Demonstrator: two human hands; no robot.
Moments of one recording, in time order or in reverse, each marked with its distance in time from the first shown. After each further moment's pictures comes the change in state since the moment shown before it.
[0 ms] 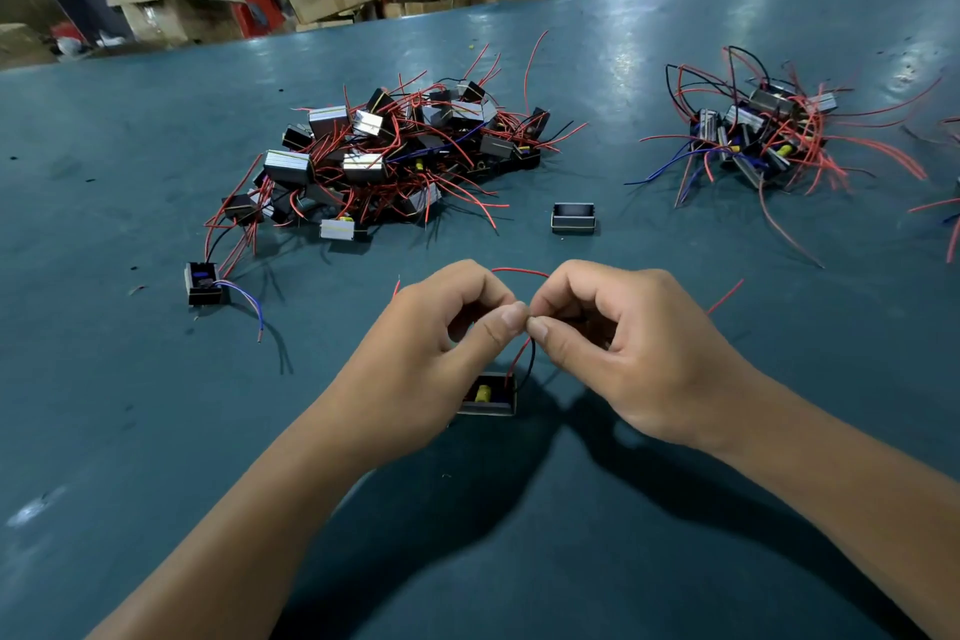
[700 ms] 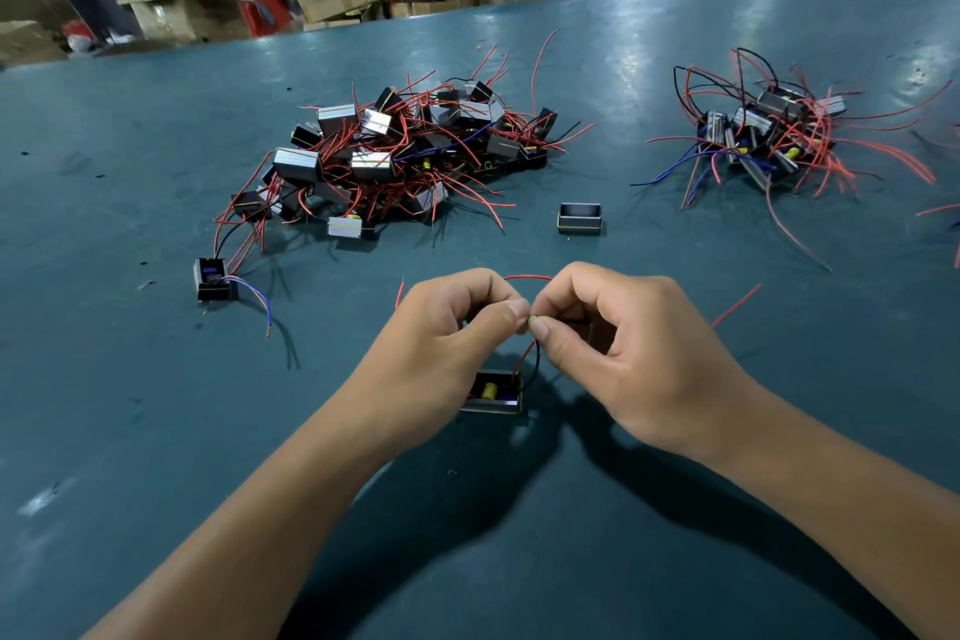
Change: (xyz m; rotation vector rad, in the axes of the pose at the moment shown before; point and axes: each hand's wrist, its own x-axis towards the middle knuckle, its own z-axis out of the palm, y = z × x) left_hand 0.003 -0.002 0.006 -0.193 0.021 -0.141; right_hand -0.001 -0.005 0.008 -0.061 0.054 -0.004
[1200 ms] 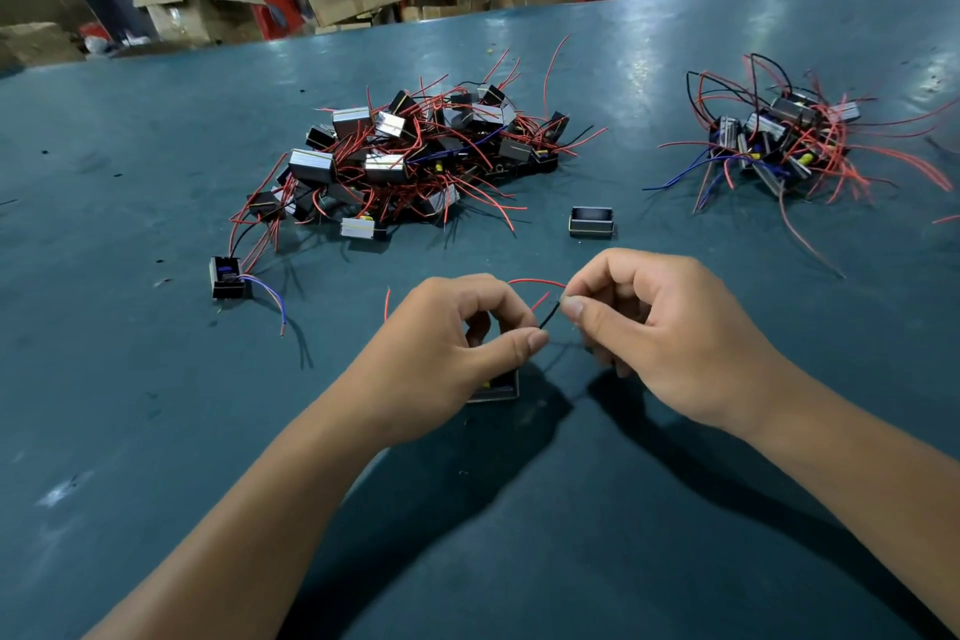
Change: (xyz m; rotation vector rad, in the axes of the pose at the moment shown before) left_hand 0.000 -0.006 -0.012 0.171 -0.067 0.021; right_hand 0.007 0.009 -0.011 0.128 0.011 0.169
